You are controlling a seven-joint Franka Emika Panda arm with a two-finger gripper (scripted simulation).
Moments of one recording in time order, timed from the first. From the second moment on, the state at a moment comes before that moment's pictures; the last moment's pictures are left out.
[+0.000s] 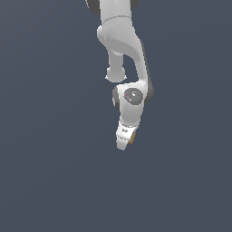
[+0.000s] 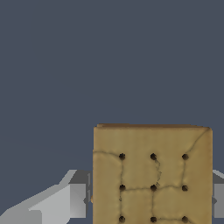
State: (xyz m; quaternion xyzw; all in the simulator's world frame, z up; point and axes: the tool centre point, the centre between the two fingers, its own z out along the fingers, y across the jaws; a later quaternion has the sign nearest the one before) arm -0.003 0.060 0.050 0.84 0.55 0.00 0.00
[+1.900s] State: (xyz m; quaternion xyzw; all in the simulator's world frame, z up) arm -0.033 -0.145 0.410 0.84 0.55 0.00 0.00
